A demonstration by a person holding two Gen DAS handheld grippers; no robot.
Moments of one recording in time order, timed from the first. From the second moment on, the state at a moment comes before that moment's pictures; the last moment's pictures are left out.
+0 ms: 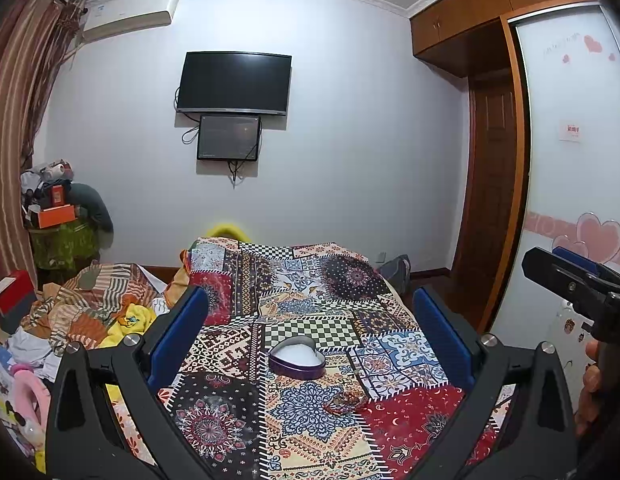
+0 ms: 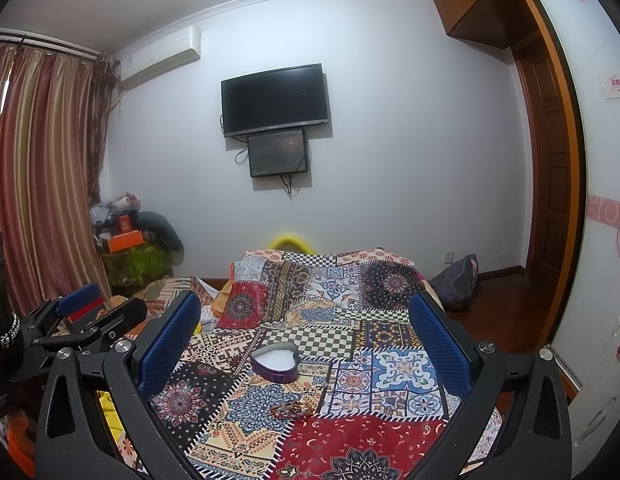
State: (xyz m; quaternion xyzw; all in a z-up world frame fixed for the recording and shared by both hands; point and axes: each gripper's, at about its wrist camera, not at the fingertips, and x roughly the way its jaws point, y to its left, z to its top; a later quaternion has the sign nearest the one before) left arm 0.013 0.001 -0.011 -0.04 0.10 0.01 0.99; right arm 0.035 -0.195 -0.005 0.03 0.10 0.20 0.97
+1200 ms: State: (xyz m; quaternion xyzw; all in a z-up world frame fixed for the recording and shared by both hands) left arm 0.024 -0.001 -0.017 -0.04 0.11 0.00 0.99; right arm 0.044 -0.196 -0.009 0.03 0.12 0.20 0.97
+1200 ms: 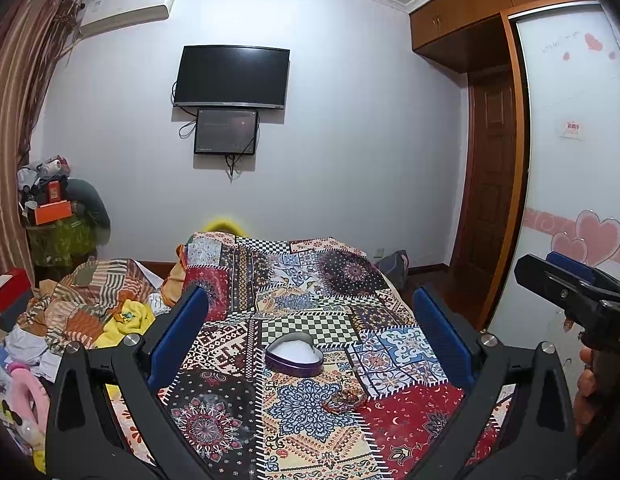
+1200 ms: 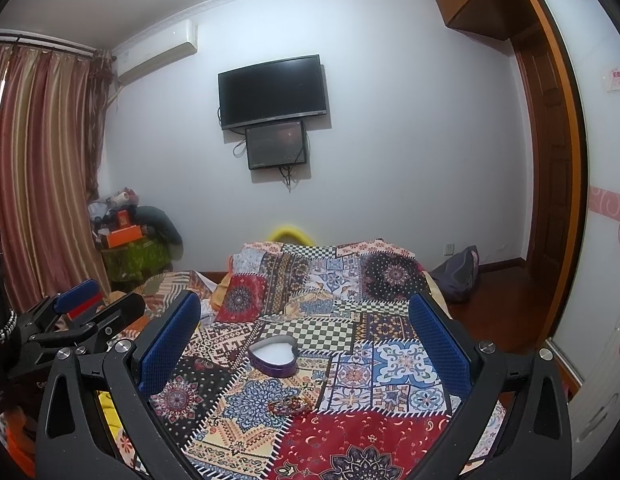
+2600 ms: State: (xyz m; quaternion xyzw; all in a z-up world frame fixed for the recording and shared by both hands) left arm 0.189 0.004 -0.177 -0.03 0.38 -0.03 0.92; right arm 0.184 -0.195 -0.139 0.01 0.36 0.19 0.91
